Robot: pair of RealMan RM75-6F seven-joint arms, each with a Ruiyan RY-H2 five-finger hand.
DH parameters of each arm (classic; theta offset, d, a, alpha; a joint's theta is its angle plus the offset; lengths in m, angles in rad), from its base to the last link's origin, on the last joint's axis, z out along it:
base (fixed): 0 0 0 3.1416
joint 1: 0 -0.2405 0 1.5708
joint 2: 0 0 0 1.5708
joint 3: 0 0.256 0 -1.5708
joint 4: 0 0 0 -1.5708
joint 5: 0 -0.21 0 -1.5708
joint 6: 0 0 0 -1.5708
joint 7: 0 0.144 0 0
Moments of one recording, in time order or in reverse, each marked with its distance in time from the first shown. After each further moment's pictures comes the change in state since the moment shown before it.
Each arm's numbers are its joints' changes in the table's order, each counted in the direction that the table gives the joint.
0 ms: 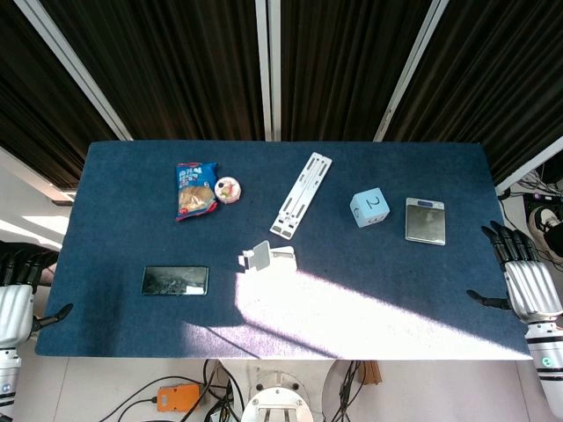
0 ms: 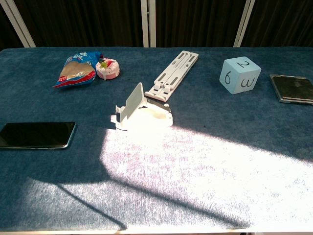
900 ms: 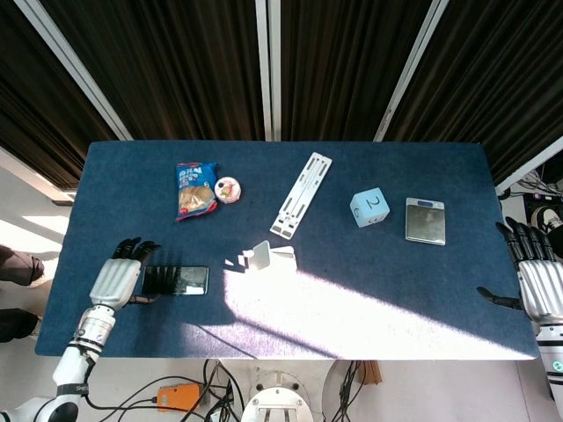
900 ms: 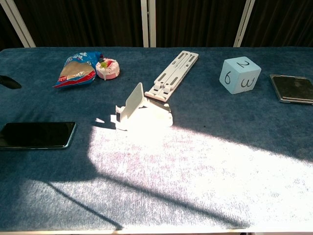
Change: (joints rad) left arm 0.281 -0.185 -0.066 -0.075 0.178 0.438 0.180; right arm 0.023 0.034 0.010 -0.031 -0.007 -0.051 -0.028
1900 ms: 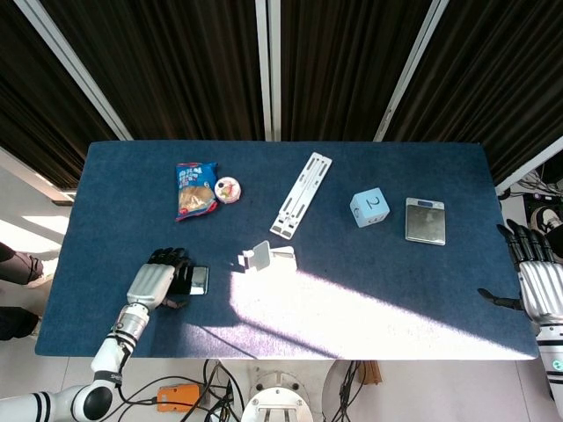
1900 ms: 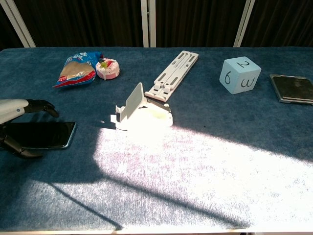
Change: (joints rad) left arm 0.111 -0.129 0.017 0.013 0.194 0.083 0.156; right arm 0.000 -0.013 -0.002 0.021 -0.015 0.017 0.016
